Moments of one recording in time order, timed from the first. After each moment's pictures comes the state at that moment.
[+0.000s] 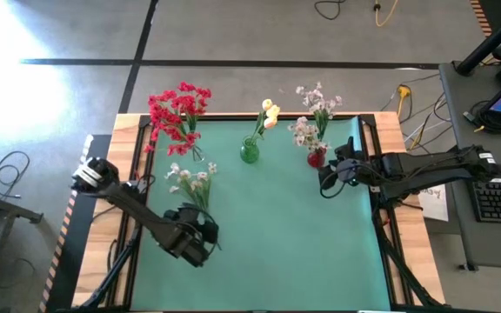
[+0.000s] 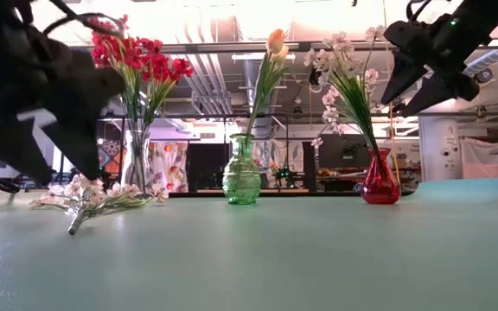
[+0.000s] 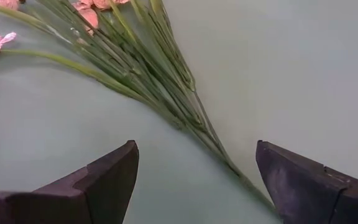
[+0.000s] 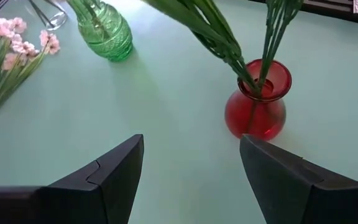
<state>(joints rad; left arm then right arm) -0.62 1.70 0.98 -0.94 -0.57 -1.95 0.04 0.89 0.70 -0.73 0.51 0.95</state>
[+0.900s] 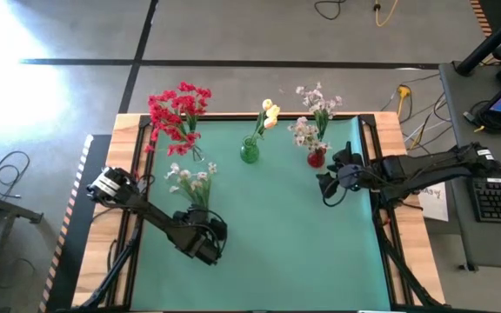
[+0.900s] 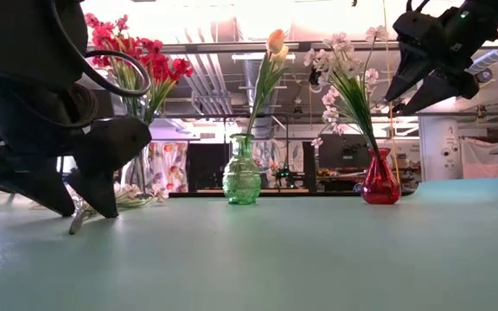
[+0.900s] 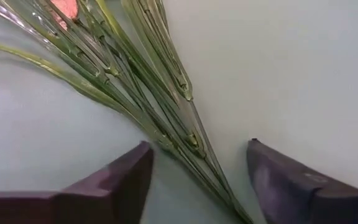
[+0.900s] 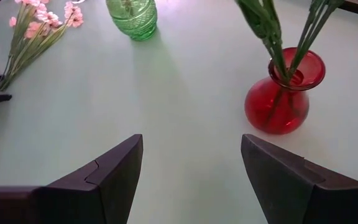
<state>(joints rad) -0.56 1.88 0.99 -0.83 -0.60 -1.95 0.11 0.89 0.70 -0.73 0.49 0.91</state>
